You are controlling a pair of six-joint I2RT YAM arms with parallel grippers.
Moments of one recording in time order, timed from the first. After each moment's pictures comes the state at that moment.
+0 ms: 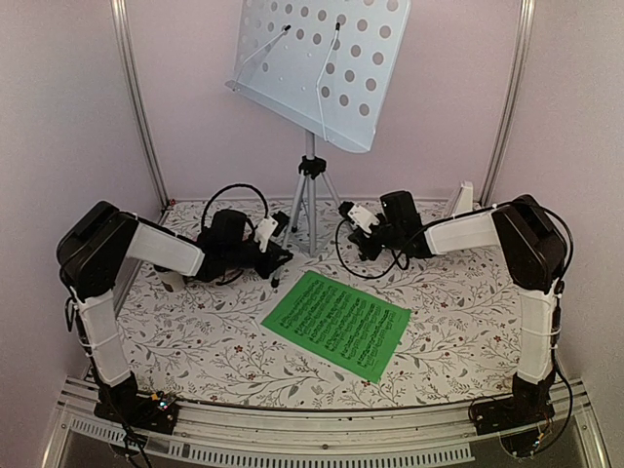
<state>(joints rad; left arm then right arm) -0.54 1.92 0.99 0.42 0.30 0.13 0.55 2.08 1.33 0.21 -0.11 -0.47</state>
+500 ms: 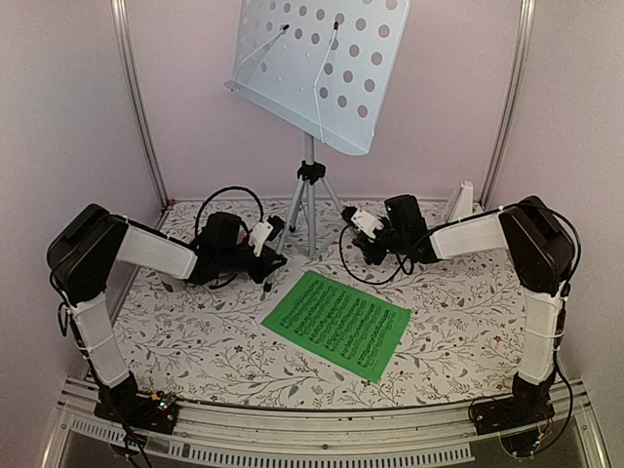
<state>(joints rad) -0.53 1.86 0.92 0.38 0.28 0.15 0.56 2.03 1.24 0.23 -0.09 -0.50</state>
